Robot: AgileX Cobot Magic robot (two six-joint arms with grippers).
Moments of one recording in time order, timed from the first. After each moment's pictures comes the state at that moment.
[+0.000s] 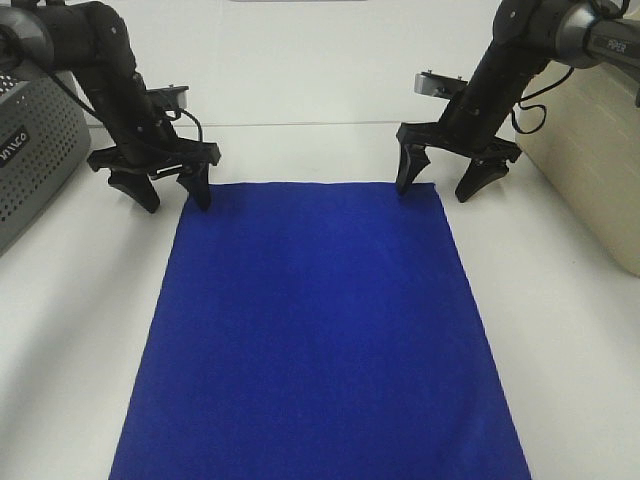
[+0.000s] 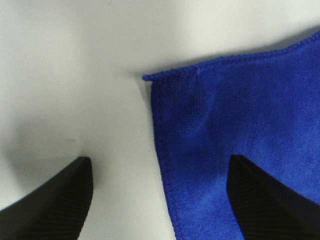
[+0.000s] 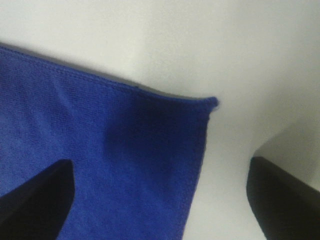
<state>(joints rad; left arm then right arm) -0.18 2.55 -2.16 -0.24 1.14 0.03 0.12 2.59 -2.23 0.35 1.21 -0.13</state>
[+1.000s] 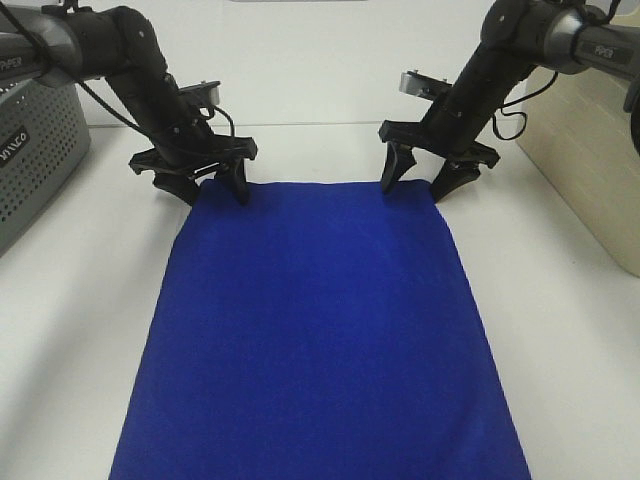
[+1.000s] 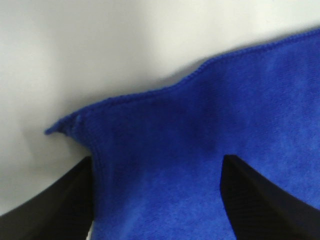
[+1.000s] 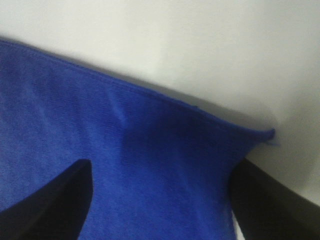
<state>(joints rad) -0.24 2.58 -2.17 -0.34 1.07 0.03 0.16 2.60 -2.23 0.43 1.18 -0.13</state>
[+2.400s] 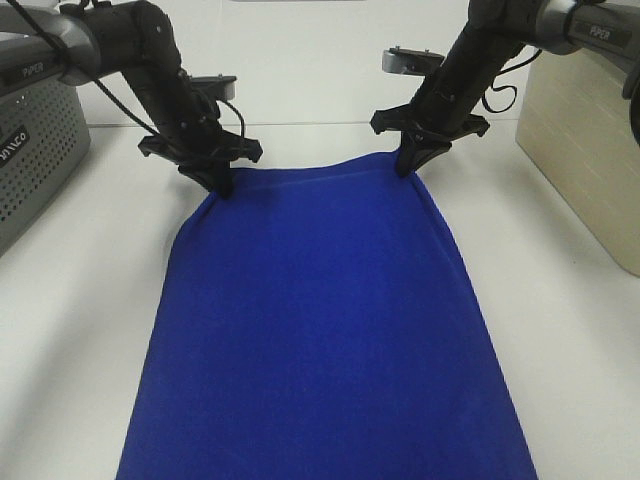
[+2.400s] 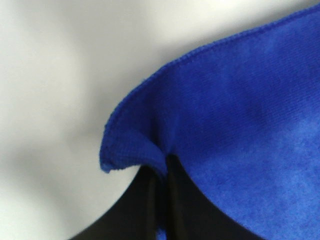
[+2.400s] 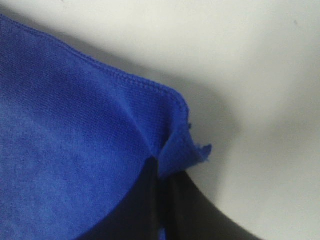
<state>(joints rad) -0.26 2.62 -2.36 -0.25 1.13 0.11 0.19 2.55 -2.26 0.36 1.11 -0.27</state>
